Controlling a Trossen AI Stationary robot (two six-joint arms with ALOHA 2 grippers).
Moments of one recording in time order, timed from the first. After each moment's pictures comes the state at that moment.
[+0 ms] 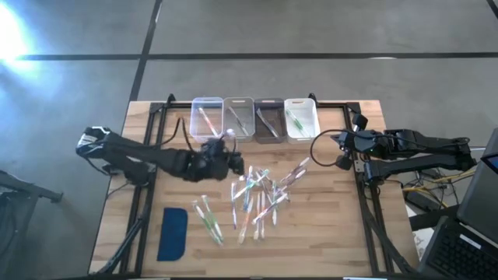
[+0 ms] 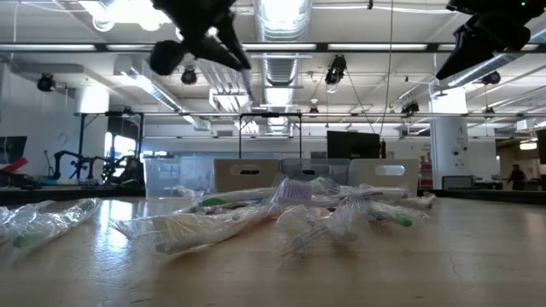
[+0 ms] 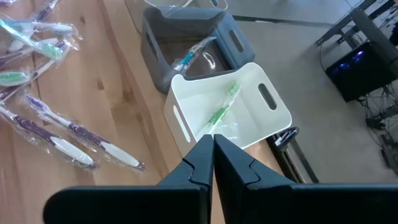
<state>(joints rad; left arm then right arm) -0.18 1.41 1.09 -0.35 -0.71 -1.17 0.00 0.61 0.78 -0.95 0.55 0.00</state>
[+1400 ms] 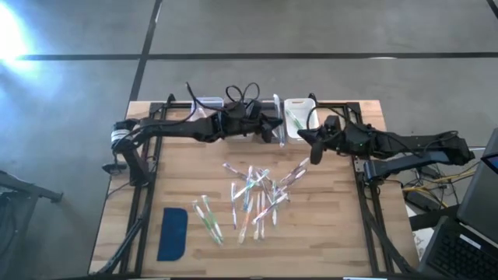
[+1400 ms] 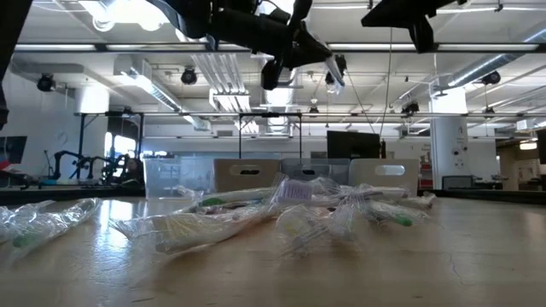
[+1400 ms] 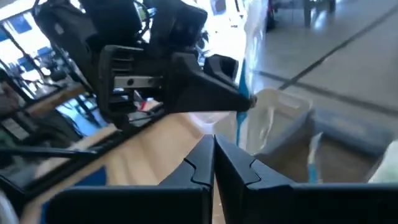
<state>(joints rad) 0.25 1.72 1.29 0.35 -0.02 -0.55 0.00 0.86 0.78 -0.16 0.41 0.53</state>
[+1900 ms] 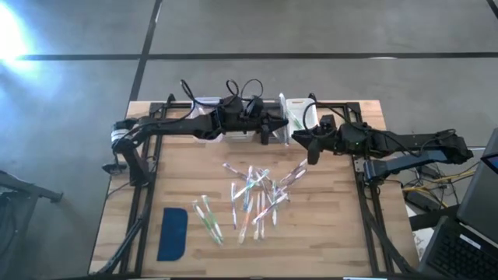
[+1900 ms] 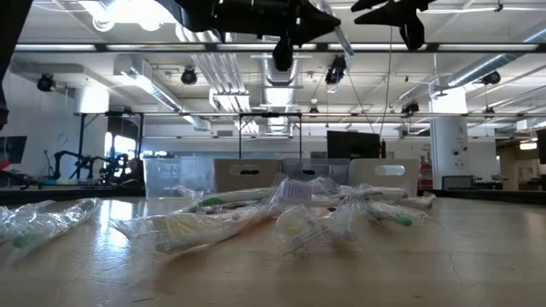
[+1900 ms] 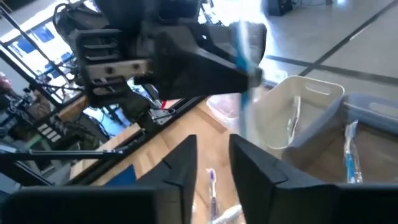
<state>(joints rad) 0.25 1.72 1.35 0.41 0.19 -0.45 0.00 0.92 0.83 -0.15 0.34 0.59</state>
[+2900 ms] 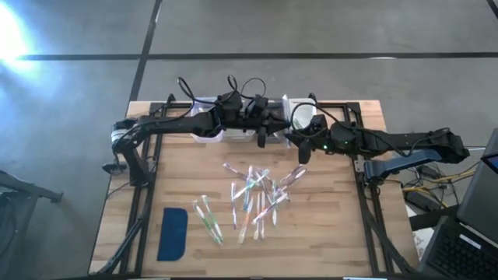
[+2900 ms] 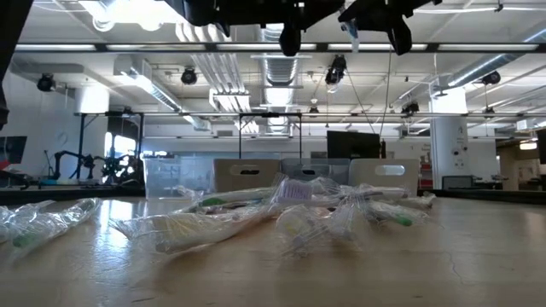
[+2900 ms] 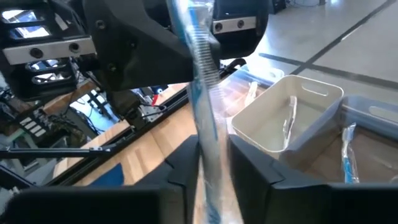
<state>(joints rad) 0.25 1.72 1.40 0.41 0.33 -0.36 -0.03 1.02 0.86 -0.12 0.34 0.57</state>
